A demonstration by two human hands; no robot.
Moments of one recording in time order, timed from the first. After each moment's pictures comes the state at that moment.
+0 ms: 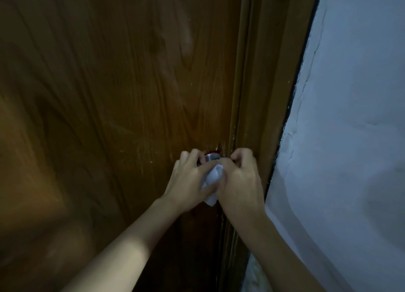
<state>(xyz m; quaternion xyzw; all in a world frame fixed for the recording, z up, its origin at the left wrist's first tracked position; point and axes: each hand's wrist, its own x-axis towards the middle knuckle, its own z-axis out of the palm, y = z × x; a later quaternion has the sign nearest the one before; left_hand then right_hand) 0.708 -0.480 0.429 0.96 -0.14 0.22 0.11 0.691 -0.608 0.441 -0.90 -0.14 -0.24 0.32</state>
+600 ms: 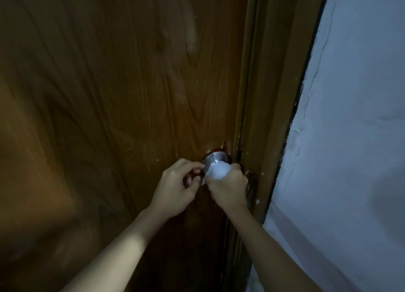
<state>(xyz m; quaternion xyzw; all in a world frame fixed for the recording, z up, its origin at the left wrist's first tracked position) 0.687 -0.453 0.419 0.89 -0.12 0.26 0.35 0.733 -0.577 0.396 -0.84 0.01 -0.14 0.52</state>
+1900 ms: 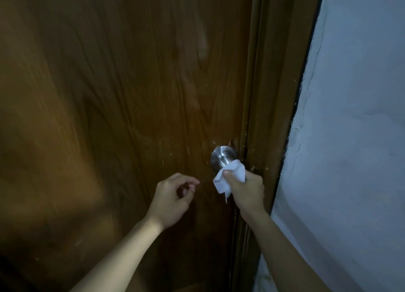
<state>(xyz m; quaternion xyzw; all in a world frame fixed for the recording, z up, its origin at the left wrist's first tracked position) 0.635 -0.439 0.409 0.90 -0.05 0.22 0.38 0.697 -0.602 0.403 -0.72 -0.05 -0.11 0.69</state>
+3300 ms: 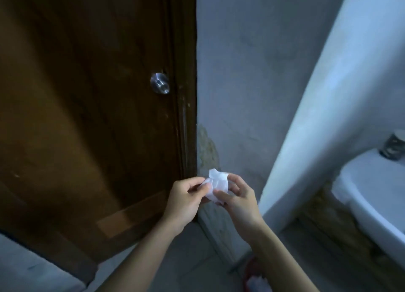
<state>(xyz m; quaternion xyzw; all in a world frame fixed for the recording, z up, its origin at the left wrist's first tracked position) 0.364 -0.617 0.342 0.74 -0.03 -0.03 0.67 0.349 -0.749 0.339 -0.63 0.04 0.01 0.78</state>
